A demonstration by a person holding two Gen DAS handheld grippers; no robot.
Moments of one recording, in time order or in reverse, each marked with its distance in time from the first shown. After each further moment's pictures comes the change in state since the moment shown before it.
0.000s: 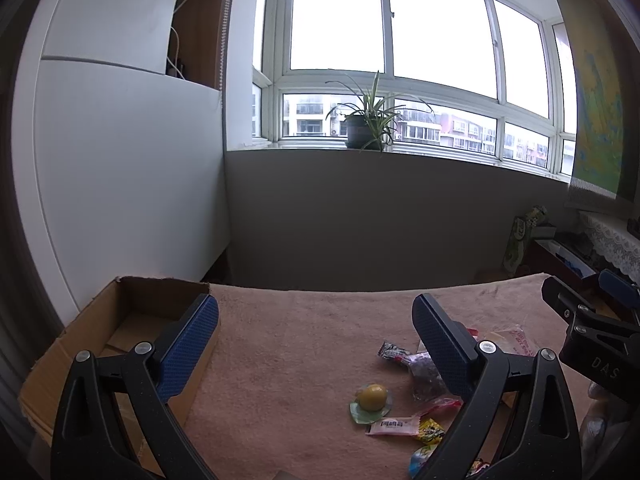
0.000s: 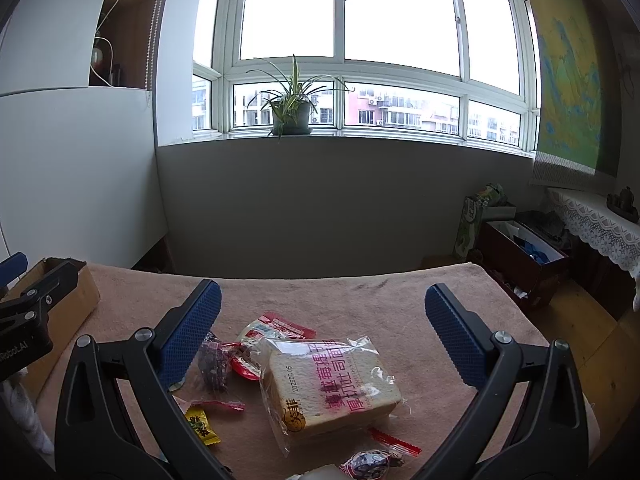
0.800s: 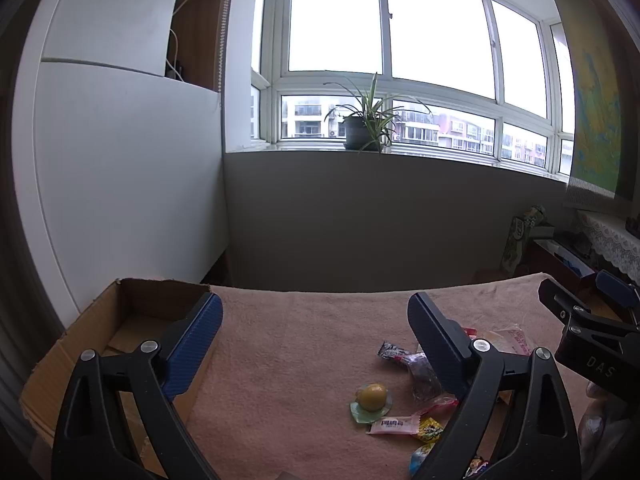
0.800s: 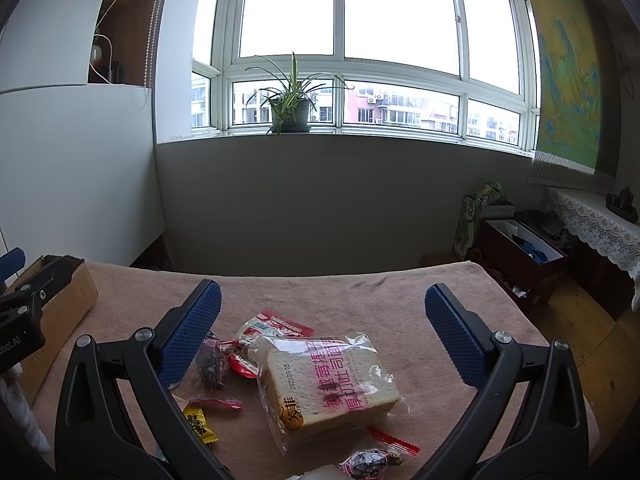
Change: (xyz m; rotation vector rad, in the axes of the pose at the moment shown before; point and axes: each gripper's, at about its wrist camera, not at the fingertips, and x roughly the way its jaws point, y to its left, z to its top) left arm 0.000 0.001 0.000 0.001 -0.003 -0.005; right arm 0.000 -0.002 -0.001 0.001 0.001 -0.002
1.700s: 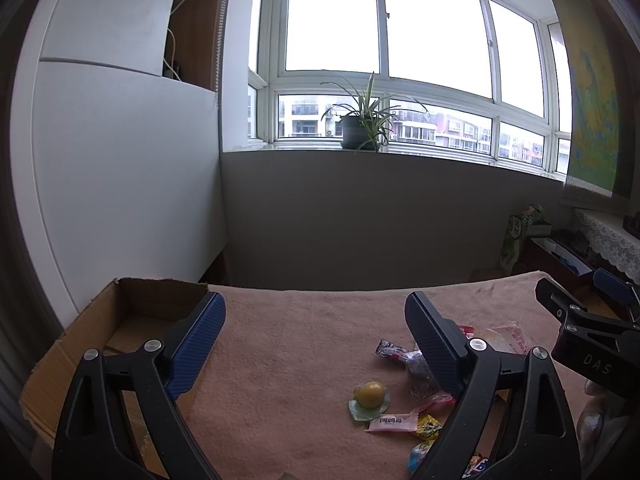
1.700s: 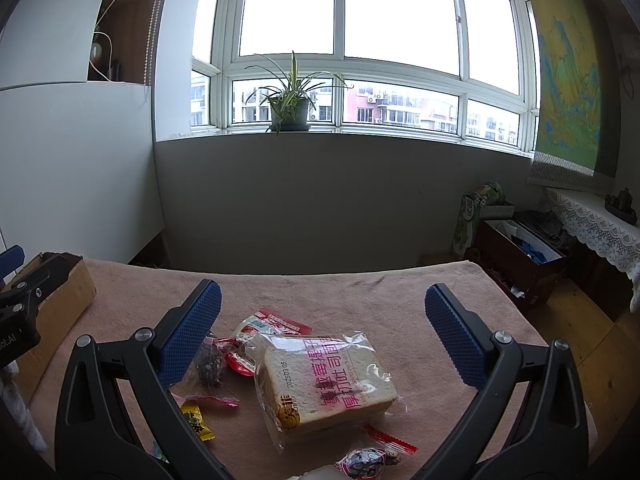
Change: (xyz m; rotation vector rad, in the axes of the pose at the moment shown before) left arm -0.003 -0.002 -0.002 0.006 -0.002 -0.011; right arm 0.001 -0.002 -0.002 -0.002 0.003 -0.001
